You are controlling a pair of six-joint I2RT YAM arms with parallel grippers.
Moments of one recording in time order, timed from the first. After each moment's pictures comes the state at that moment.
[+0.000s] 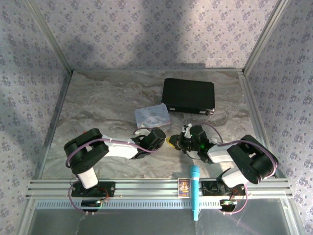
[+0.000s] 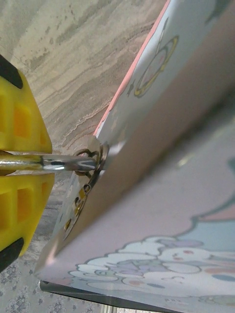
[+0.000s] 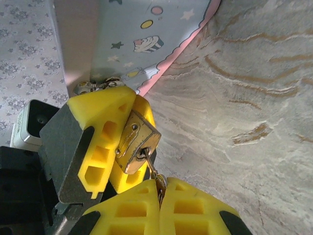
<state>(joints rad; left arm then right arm) -1.08 1.72 0.74 0.24 -0.47 -1.83 0.61 1.46 0.27 0.71 -0.49 1.31</state>
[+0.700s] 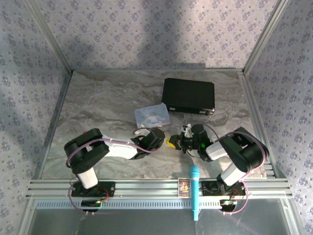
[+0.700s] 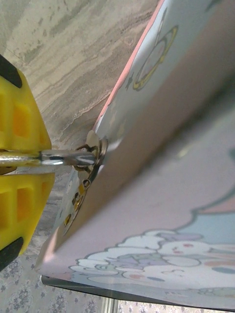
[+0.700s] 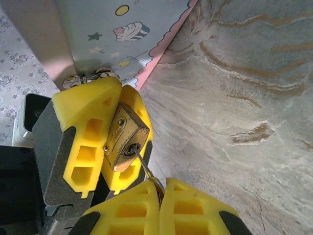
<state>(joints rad) -1.08 1.72 0.72 0.31 -0.47 -1.81 0.54 1.61 0.27 0.86 -0.66 1.35</state>
